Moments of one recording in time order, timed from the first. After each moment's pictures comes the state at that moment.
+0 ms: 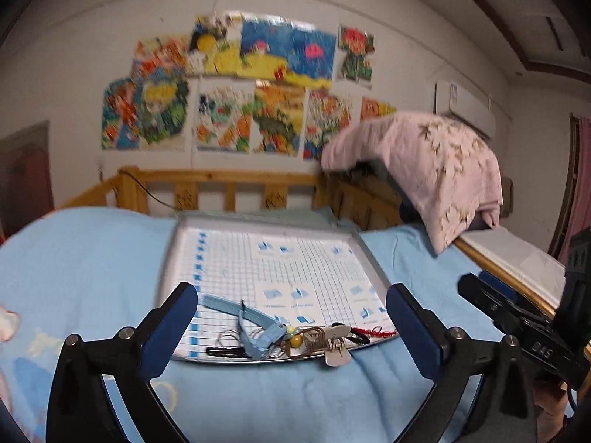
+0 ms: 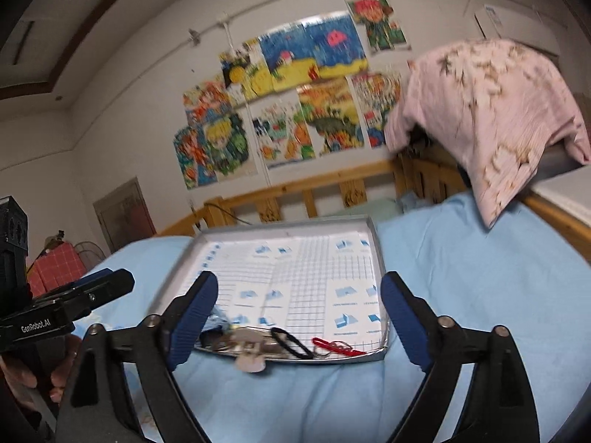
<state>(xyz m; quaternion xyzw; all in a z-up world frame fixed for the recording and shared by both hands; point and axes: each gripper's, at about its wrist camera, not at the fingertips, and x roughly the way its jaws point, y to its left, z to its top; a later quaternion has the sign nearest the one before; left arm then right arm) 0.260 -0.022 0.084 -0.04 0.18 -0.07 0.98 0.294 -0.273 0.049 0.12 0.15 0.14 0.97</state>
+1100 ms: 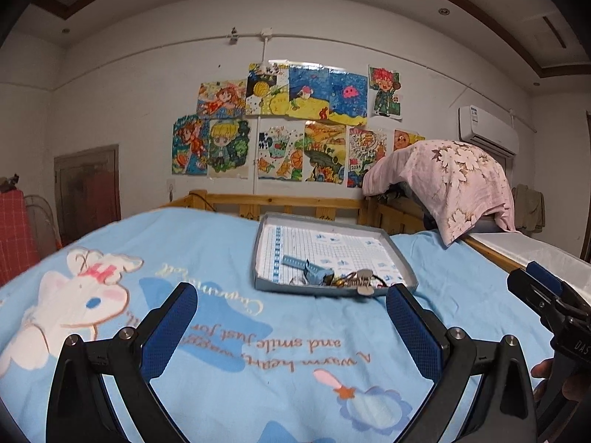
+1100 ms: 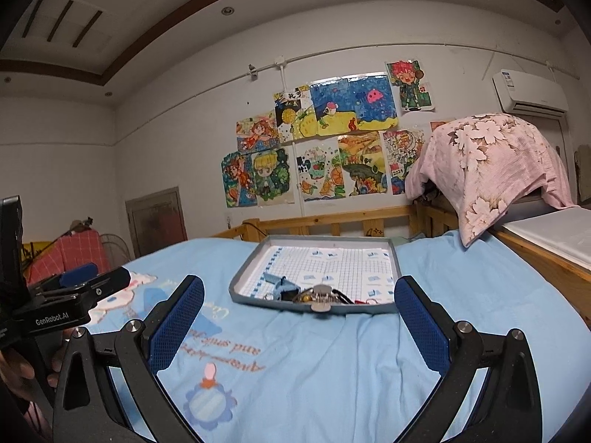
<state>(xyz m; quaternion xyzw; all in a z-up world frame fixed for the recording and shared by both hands) 0.055 0.004 0.063 -0.03 0.12 0.03 0.99 0.083 -0.255 0.057 0.07 0.06 0.16 0.98</state>
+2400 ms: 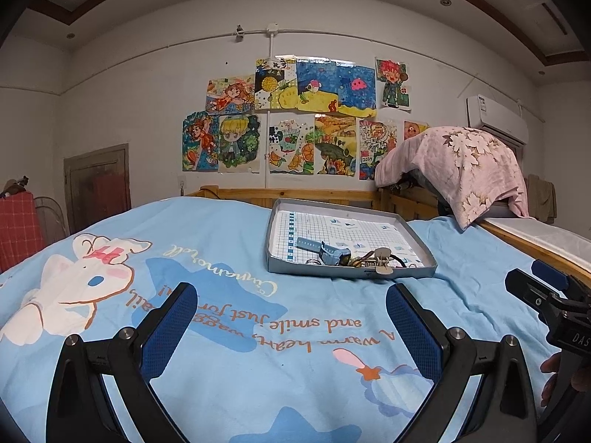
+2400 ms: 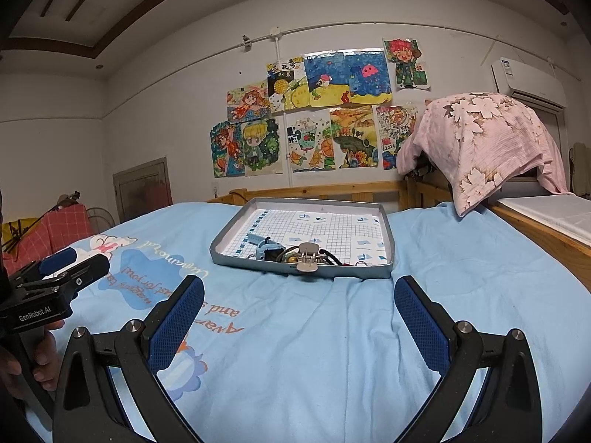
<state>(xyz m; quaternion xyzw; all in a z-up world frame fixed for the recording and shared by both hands) 0.060 0.005 0.029 -0.02 0.12 0.06 0.99 0.092 -0.238 0.022 0.05 0.11 0.14 0.98</state>
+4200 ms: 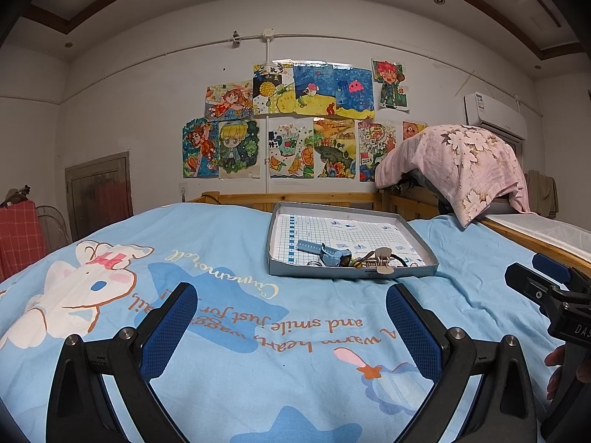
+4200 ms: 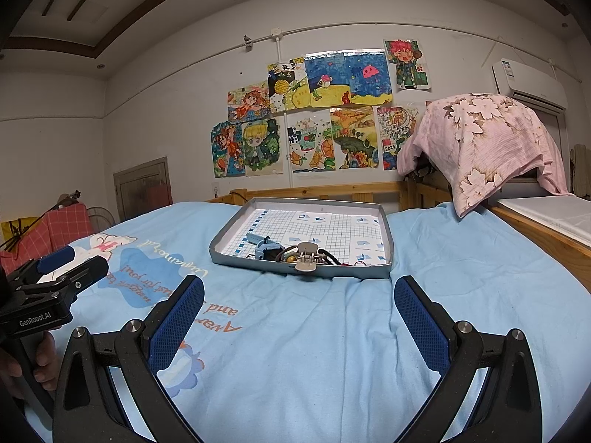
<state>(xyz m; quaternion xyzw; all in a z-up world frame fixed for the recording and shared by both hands) 0.058 0.002 0.027 -0.01 0.12 0.06 0.99 0.088 -0.234 0.024 0.04 0.11 0.14 0.98</state>
